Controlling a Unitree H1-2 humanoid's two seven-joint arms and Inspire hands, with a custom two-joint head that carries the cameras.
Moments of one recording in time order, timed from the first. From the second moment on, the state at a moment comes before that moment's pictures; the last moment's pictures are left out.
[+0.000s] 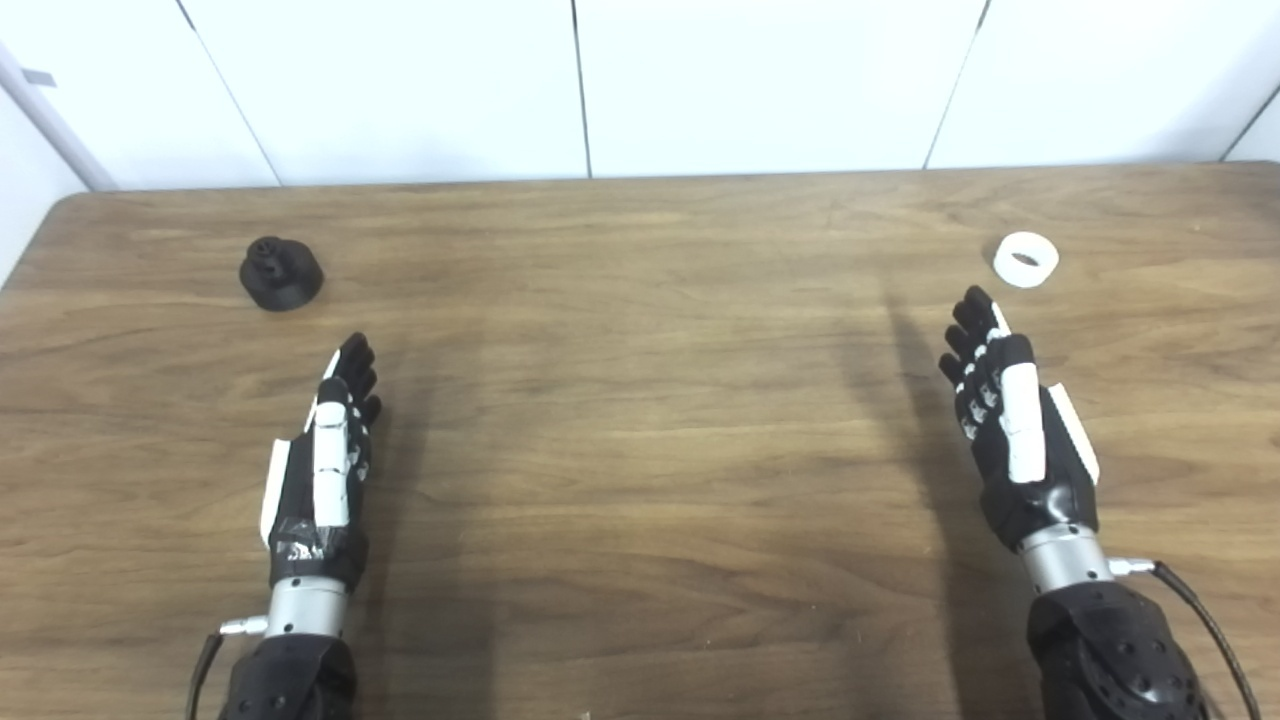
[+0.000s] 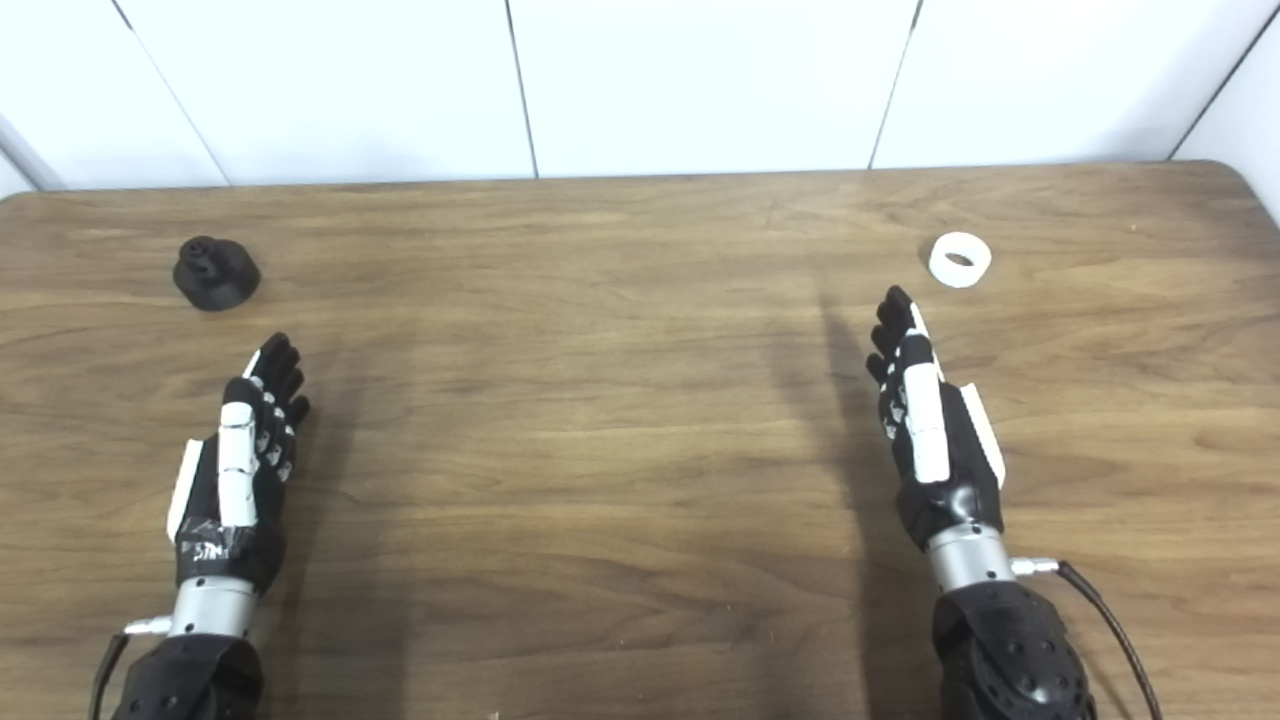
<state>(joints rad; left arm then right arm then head) 0.20 0.06 0.16 -0.29 -0.11 0.06 -0.03 0.12 -0.09 -0.07 -0.34 0.10 0.21 0.07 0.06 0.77</state>
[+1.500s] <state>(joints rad) 0.21 0.05 0.11 -0.25 -0.06 -0.01 -0.03 0.13 -0.11 -0.10 -0.25 0.13 0.12 0.09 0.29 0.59</state>
